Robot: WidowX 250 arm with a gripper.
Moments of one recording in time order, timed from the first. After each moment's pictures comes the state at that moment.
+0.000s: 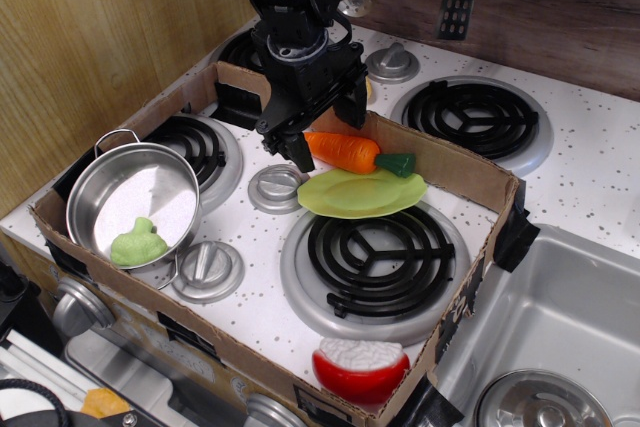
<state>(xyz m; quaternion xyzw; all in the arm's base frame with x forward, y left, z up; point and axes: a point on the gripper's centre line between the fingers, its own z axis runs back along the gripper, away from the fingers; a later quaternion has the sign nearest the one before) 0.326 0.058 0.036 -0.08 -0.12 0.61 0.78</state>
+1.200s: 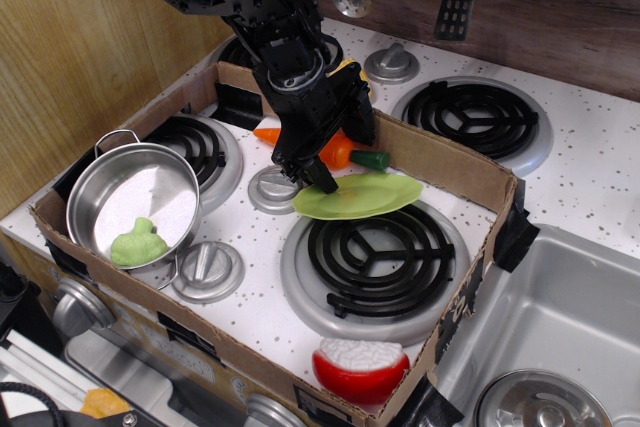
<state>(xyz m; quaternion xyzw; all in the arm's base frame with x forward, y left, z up) 0.329 0.037 0.008 -0.15 -0.07 0.64 0.75</state>
